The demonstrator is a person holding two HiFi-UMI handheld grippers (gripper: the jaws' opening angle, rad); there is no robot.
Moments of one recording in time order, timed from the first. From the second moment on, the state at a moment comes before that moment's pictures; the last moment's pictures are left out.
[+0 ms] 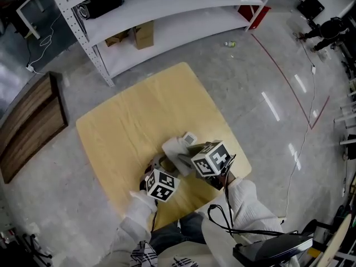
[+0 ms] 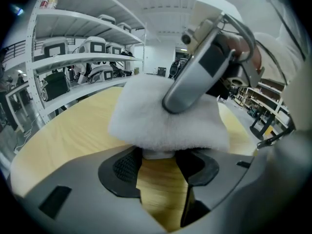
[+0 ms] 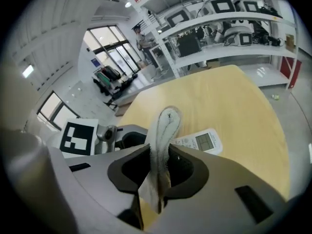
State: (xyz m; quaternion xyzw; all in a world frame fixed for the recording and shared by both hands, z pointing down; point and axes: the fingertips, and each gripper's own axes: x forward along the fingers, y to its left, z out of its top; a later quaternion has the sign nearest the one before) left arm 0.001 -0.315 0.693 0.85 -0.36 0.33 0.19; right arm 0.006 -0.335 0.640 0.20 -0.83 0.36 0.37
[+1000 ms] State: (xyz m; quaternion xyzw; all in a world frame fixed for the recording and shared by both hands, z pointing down) left arm 0.000 -0.316 0.692 0.85 -0.36 0.33 0.19; right arm 0.098 -0.407 0.645 0.42 -0.75 0.37 0.35
